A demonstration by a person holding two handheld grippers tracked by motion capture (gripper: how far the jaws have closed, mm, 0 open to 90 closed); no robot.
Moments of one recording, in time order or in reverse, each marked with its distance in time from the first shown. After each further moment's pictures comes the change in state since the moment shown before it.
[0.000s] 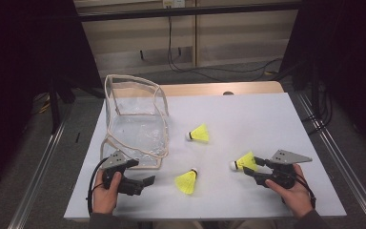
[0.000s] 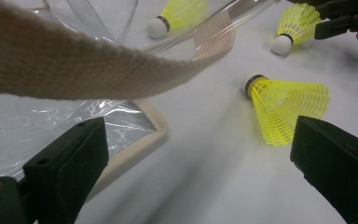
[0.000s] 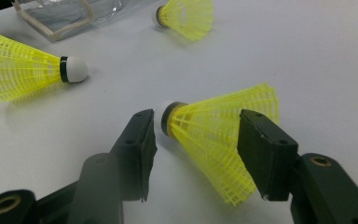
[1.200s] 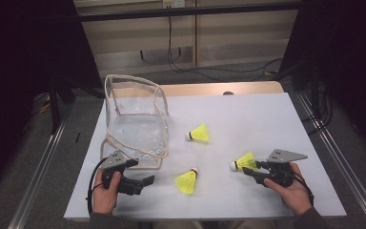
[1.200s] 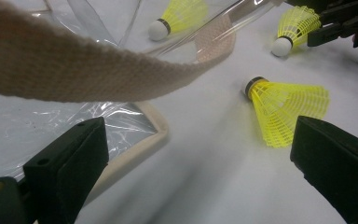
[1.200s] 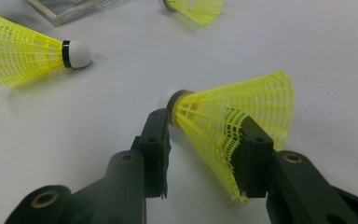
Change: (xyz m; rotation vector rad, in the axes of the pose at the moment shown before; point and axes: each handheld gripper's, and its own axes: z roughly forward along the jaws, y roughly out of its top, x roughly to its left) left arm 0.001 0.000 -0.001 -0.008 0.002 0.002; right arm -0.002 0.001 0.006 0.060 0.036 -0.010
